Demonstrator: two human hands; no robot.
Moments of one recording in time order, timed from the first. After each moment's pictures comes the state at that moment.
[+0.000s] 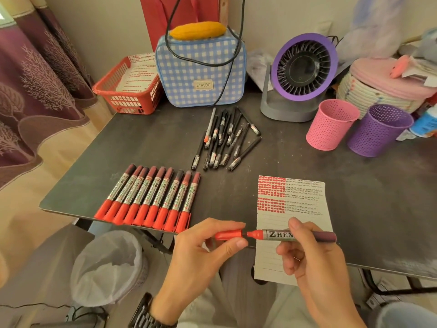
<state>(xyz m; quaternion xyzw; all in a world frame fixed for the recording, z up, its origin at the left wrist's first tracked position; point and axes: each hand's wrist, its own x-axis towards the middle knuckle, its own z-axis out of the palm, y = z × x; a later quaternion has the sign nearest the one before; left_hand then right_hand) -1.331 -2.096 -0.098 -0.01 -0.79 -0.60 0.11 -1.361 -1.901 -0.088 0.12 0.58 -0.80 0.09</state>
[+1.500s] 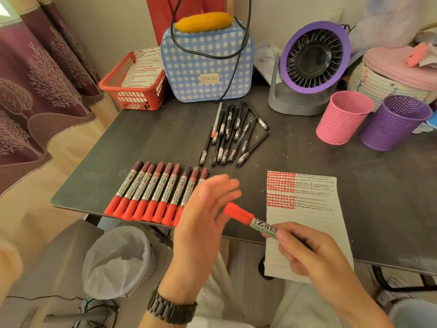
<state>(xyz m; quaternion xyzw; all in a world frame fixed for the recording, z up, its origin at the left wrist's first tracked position) -1.352 -2.099 -0.072 0.07 -0.49 -0.87 0.06 -1.369 -1.893 -0.093 -0.09 0.71 -0.67 0.22</state>
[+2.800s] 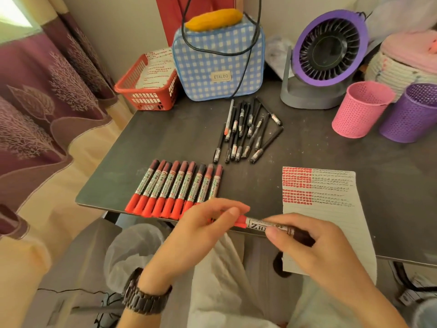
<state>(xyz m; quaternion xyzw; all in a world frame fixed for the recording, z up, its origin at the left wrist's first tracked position) -1.342 -2.148 -0.065 0.02 -0.81 -0.59 -0.07 -1.366 -1.920 -0.074 -0.15 0.79 -0.57 0.14</state>
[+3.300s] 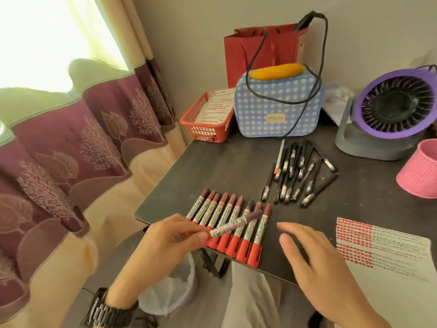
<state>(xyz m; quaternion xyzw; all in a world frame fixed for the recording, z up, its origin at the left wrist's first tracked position) -1.312 -2.273 -0.044 0.10 -0.93 -0.35 0.09 -1.409 -1.992 -0.075 -0.22 0.87 -0.43 0.10</state>
